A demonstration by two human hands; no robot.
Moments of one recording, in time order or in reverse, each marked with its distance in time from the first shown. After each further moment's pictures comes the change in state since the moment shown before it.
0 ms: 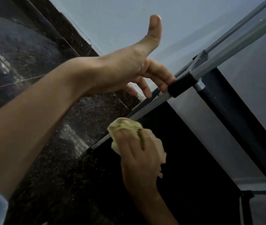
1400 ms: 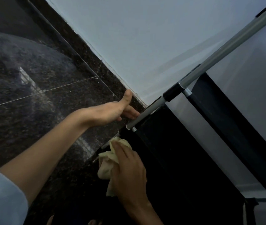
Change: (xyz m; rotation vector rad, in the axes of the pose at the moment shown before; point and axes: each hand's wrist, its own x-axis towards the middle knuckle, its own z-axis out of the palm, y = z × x) left_hand -0.025 -0.047 0.015 0.085 0.122 -0.218; right_hand -0.017 -0.030 -0.008 0.250 -0.542 0.302
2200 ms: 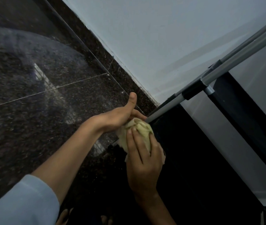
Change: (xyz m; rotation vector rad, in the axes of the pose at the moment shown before) left_hand 0.016 -0.039 0.006 -0.162 0.047 -0.096; right_hand 0.017 0.009 0.018 -0.187 0.606 -0.277
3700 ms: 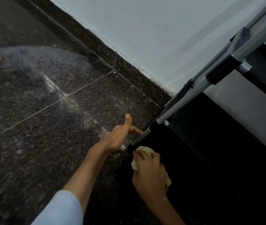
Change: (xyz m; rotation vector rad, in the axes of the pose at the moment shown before) left_hand 0.030 -0.102 -0.004 0.034 -0.018 -0.068; right_hand -0.038 -0.025 0.052 0.025 -0.851 0.367
